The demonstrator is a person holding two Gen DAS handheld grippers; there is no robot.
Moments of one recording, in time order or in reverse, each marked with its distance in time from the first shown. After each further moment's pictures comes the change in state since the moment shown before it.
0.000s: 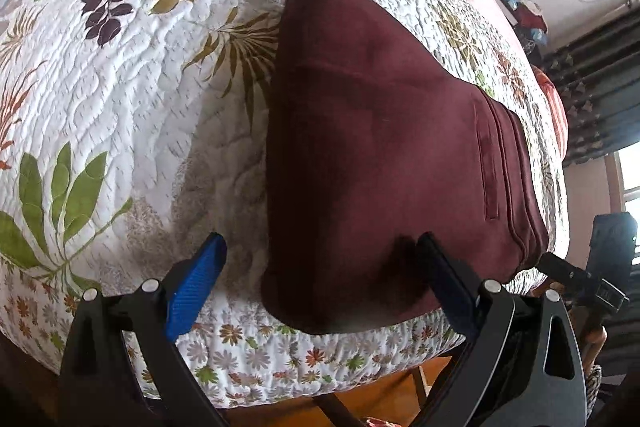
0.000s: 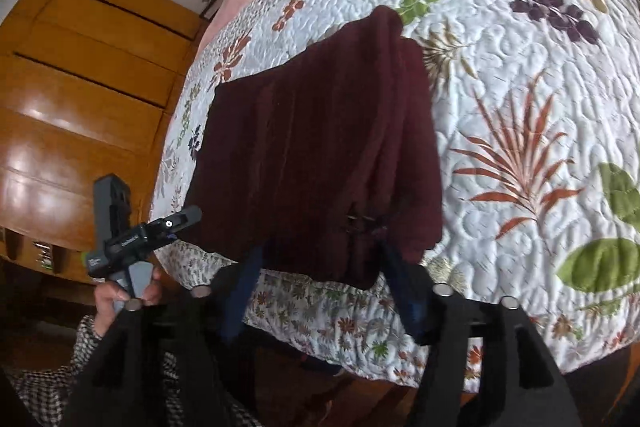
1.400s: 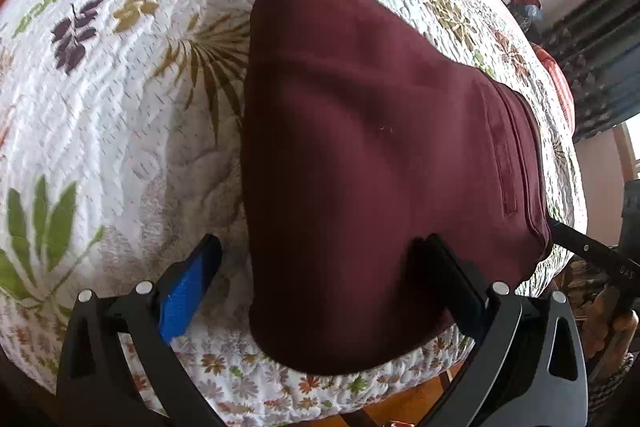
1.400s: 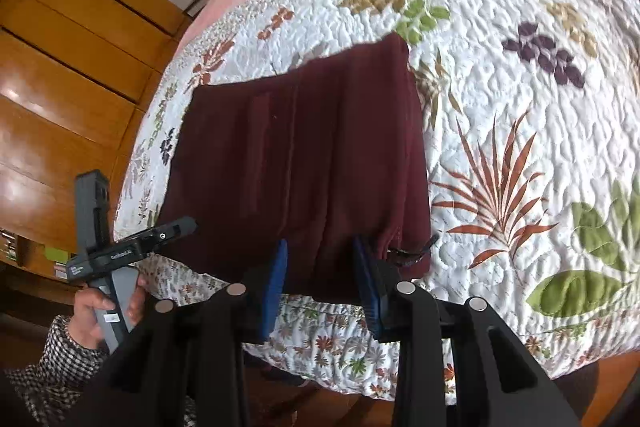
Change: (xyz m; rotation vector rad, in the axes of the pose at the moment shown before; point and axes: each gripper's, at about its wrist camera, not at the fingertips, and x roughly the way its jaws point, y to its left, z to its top) left arm 0.019 -0.022 0.008 0.097 -0.017 0.052; right arm -0.009 0.012 0.008 -0.068 -0.044 -0.141
